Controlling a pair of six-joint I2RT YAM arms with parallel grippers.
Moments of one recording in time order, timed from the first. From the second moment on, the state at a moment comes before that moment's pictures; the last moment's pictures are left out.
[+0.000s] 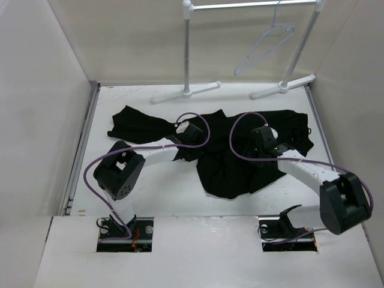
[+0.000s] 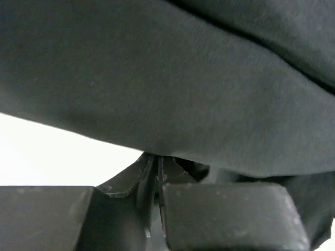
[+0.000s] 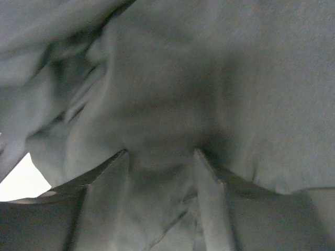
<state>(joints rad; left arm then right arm) -0.73 1.79 1.03 -0.22 -0.13 -1.02 0.41 1.28 0.73 -0.39 0.12 0.81</state>
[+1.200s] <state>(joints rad) -0.54 0.91 1.12 -1.31 -0.27 -1.17 0.18 1.23 0.72 -0.35 0.14 0.90</state>
